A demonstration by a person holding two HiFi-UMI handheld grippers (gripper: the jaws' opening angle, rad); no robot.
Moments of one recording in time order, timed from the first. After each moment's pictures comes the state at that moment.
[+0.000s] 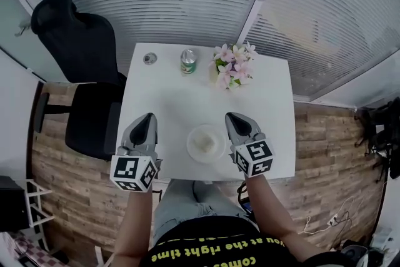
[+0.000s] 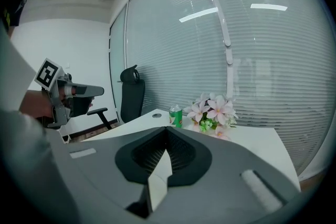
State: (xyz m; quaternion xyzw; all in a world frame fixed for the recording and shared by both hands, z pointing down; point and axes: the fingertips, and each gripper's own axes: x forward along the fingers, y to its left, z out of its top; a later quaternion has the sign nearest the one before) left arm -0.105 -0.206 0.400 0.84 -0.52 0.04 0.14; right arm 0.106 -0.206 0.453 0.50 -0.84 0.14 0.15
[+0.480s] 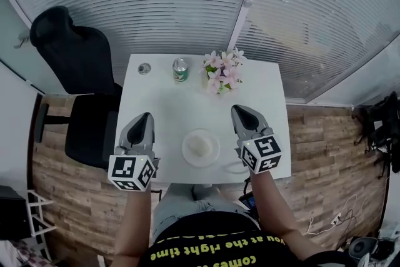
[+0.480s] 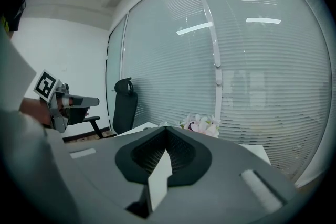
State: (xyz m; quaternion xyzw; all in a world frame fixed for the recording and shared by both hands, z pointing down) left arm -0.091 -0.211 0.370 0.85 -0.51 0.02 0.11; right arm 0.143 -0.214 0.390 0.54 -0.83 0.09 0.11
